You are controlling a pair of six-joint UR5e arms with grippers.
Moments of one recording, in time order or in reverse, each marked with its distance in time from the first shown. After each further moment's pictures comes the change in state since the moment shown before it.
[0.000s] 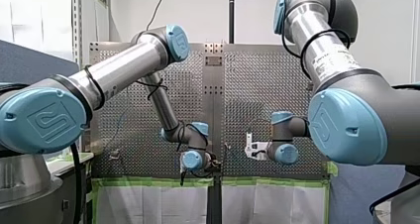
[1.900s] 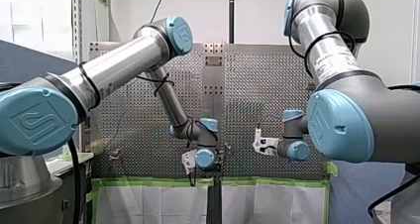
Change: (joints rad) left arm -0.094 0.039 -0.002 0.072 -0.292 -0.249; right arm -0.108 0.002 -0.047 0.001 -0.233 0.059
